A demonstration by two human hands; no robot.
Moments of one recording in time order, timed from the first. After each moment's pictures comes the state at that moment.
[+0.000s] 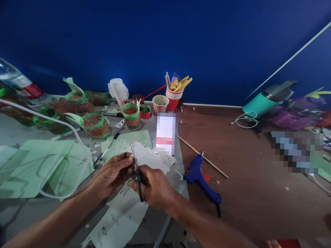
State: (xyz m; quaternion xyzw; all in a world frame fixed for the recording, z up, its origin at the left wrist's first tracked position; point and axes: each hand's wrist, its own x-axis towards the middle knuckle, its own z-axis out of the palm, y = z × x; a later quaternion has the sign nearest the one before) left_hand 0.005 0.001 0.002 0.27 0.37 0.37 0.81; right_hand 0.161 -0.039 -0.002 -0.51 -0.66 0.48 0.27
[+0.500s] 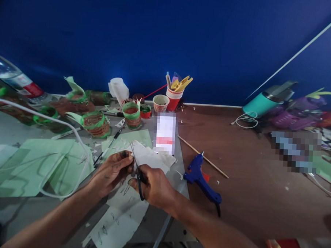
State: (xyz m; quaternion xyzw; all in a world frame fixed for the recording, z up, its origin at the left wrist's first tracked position) left_hand 0.006 0.003 0.006 0.30 0.42 0.39 0.77; right_hand 0.162 -0.039 -0.005 -0.51 -0.68 0.45 0.26
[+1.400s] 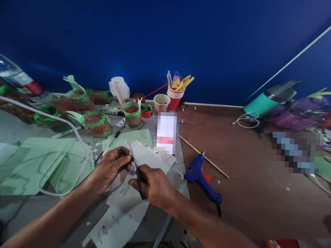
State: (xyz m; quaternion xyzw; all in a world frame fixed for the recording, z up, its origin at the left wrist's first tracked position) left_hand -0.003 0.009 0.003 0.38 0.46 0.40 0.69; right_hand 0.162 -0.038 -0.007 -0.50 -0.70 0.44 0.25
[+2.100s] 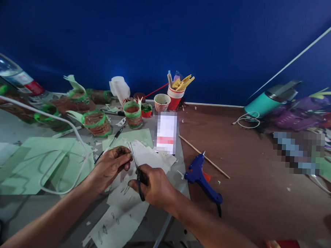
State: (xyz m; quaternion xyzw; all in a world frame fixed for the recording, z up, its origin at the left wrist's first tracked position) left_hand -0.002 0.012 0.006 0.40 0.48 0.40 0.67; right_hand 0.161 -0.039 -0.004 -0.52 -0.69 0.43 0.24
